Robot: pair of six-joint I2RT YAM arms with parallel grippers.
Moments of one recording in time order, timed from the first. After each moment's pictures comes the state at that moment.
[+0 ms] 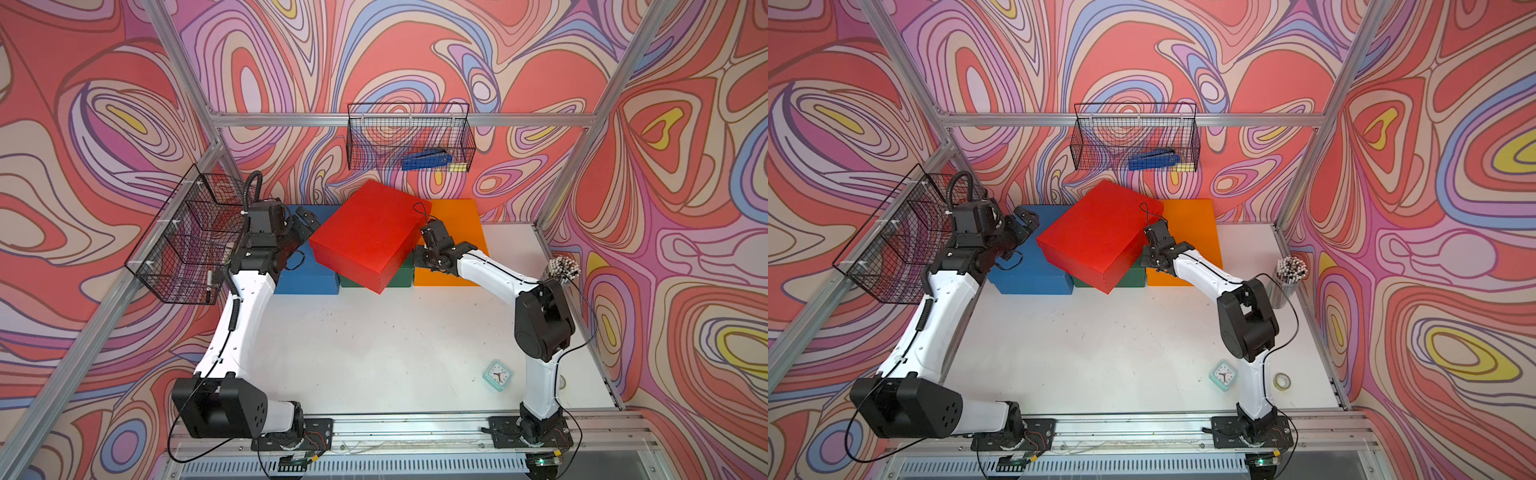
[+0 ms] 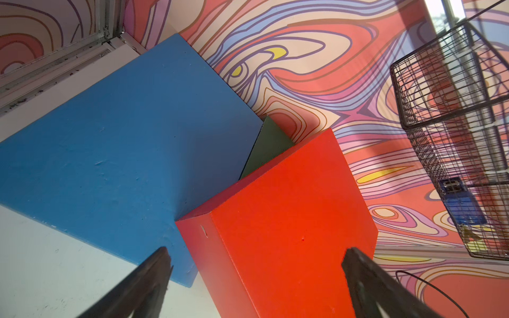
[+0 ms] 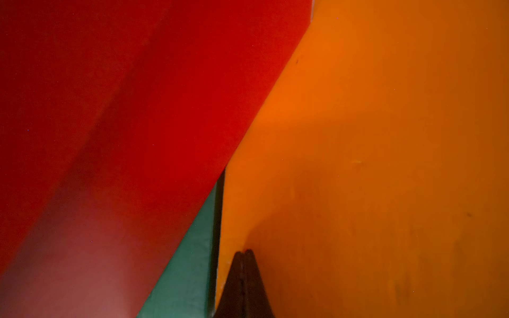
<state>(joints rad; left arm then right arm) 0.00 1.39 1.45 -0.54 0.07 -0.81 0.50 2.00 1.63 -0.46 0.08 0.50</state>
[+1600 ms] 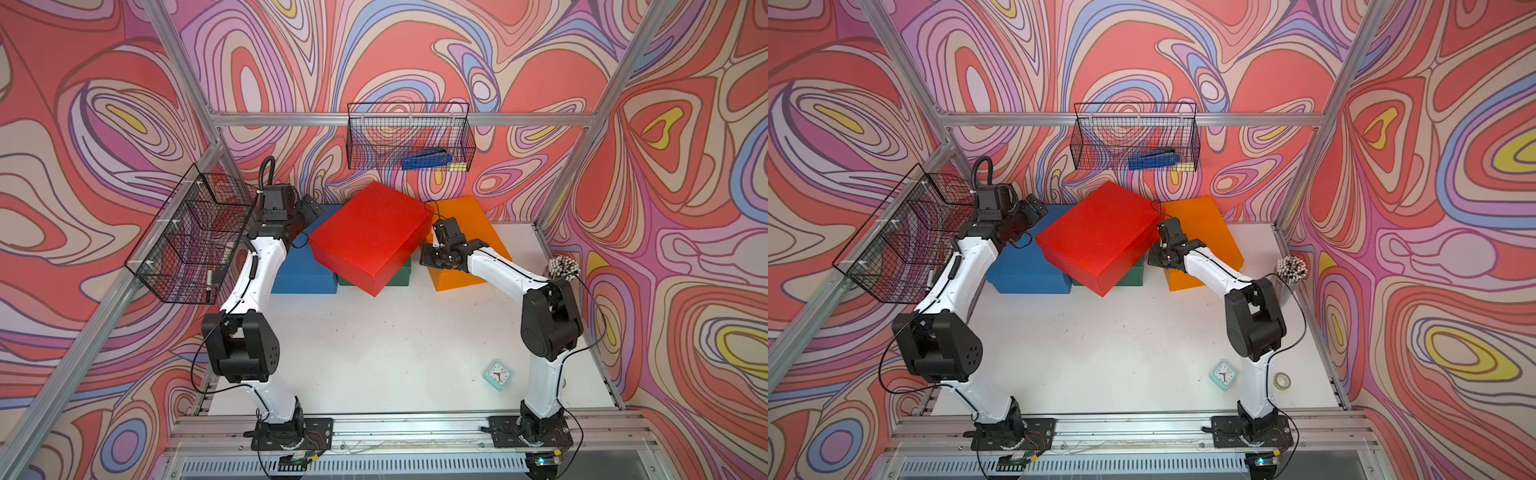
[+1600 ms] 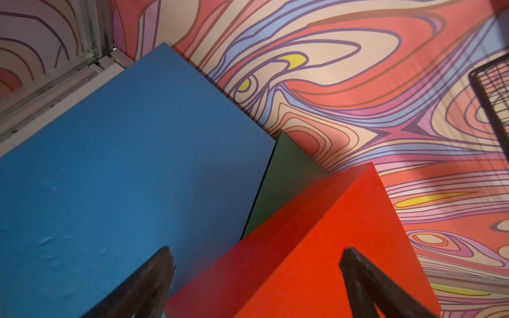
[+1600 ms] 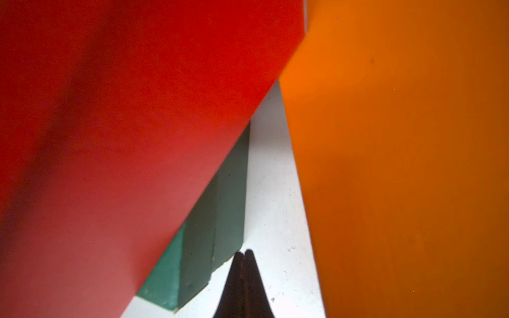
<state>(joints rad) 0.02 1.77 1.71 -0.49 0.07 -0.72 0.43 1.97 1.62 -0.48 -0.08 0.50</state>
